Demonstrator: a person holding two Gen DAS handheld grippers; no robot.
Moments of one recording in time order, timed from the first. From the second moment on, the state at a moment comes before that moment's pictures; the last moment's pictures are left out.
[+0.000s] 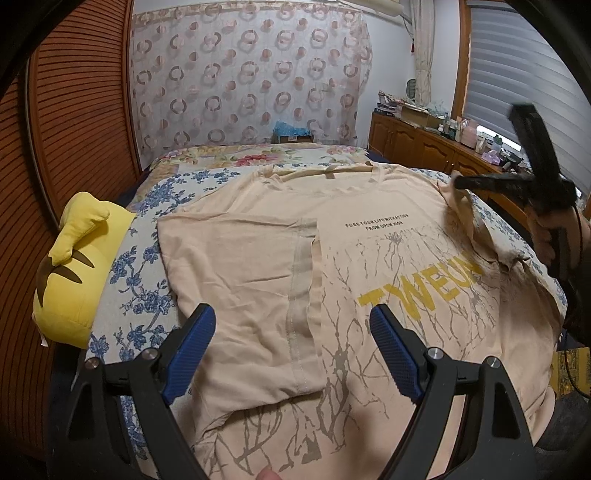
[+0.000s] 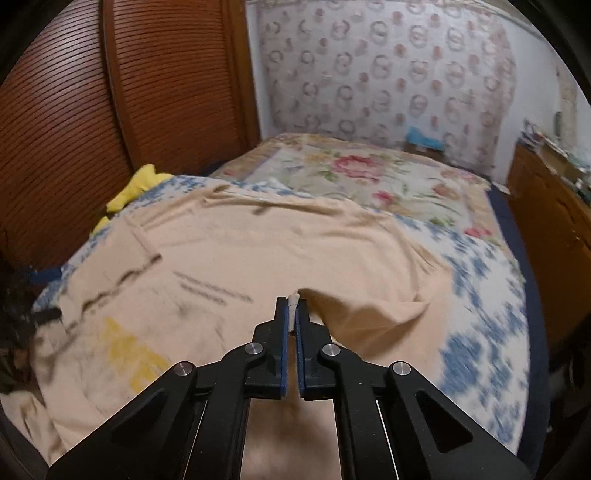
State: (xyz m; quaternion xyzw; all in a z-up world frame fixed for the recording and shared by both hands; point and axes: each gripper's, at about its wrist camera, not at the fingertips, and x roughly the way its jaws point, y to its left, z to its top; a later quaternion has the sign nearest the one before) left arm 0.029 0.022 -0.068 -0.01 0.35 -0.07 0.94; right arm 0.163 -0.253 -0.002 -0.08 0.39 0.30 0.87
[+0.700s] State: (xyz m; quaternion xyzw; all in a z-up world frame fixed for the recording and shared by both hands) left arm 0.029 0.028 -0.072 -0.02 0.35 -0.06 0.94; right arm 0.146 -0.277 -0.028 -0.10 0.41 0.26 0.87
